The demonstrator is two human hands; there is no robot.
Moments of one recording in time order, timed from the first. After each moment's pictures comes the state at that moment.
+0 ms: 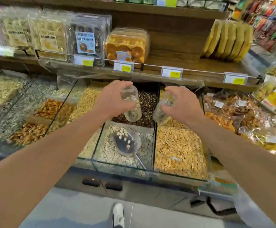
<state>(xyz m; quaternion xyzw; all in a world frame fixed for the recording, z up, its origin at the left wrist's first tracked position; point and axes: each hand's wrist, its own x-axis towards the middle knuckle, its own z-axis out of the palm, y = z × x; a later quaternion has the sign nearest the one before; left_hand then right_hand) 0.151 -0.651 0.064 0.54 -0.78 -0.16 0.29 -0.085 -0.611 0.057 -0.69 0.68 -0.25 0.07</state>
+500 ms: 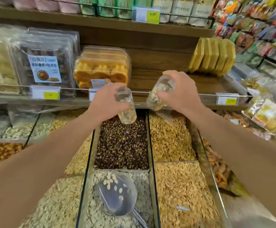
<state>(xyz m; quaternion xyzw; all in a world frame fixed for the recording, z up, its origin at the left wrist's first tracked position) 0.112 -0.865 0.081 0.45 -0.82 -0.20 0.28 -0.113 -0.798 0.110 -0.62 0.71 -0.34 0.01</state>
